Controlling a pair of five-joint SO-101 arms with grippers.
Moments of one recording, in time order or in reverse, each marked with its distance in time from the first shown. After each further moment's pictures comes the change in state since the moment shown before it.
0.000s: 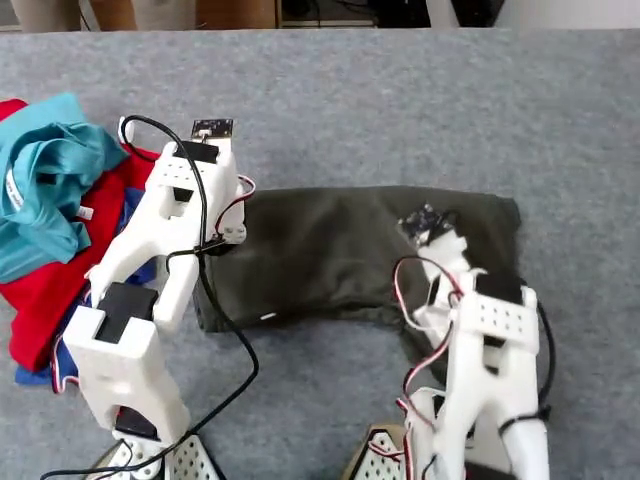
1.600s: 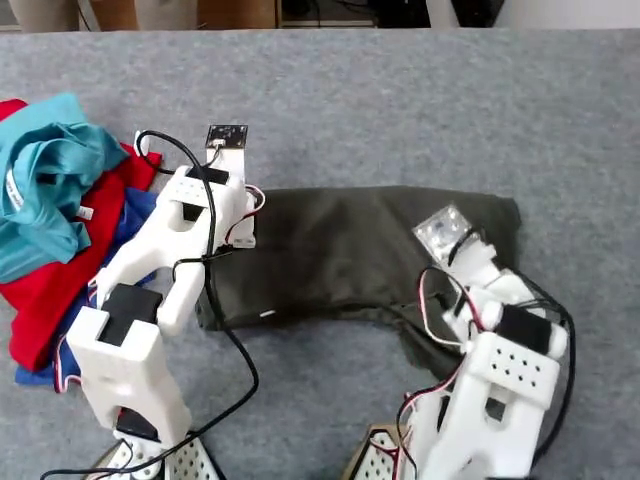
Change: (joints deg) left arm 1.9 0.7 10.1 -18.8 -2.3; right arm 8.4 -14.4 -0.2 -1.1 9.6
